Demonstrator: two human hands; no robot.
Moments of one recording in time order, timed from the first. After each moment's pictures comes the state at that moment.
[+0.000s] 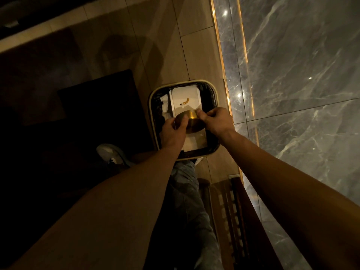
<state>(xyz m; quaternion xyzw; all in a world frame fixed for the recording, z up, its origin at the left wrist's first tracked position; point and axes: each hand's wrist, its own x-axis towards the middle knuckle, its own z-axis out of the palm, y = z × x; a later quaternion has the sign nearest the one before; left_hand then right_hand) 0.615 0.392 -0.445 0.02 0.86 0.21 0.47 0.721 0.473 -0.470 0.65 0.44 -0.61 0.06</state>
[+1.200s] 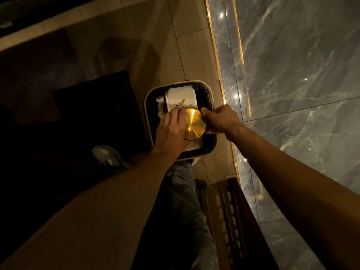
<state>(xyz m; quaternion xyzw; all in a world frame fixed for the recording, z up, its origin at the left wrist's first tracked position) 0.607 0.384 -0.442 0.59 0.76 -0.07 0.25 0.736 0.499 -0.444 0.64 0.43 -0.62 0.13</state>
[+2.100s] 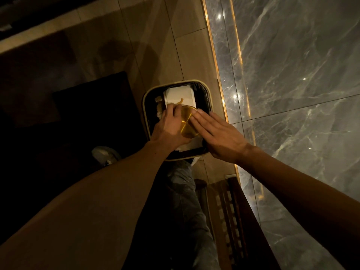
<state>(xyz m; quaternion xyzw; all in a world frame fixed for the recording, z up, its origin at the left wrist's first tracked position) 0.598 0.405 -0.433 0.51 0.76 -0.06 0.39 0.786 0.460 -0.451 0.16 0.94 -0.26 0.13</state>
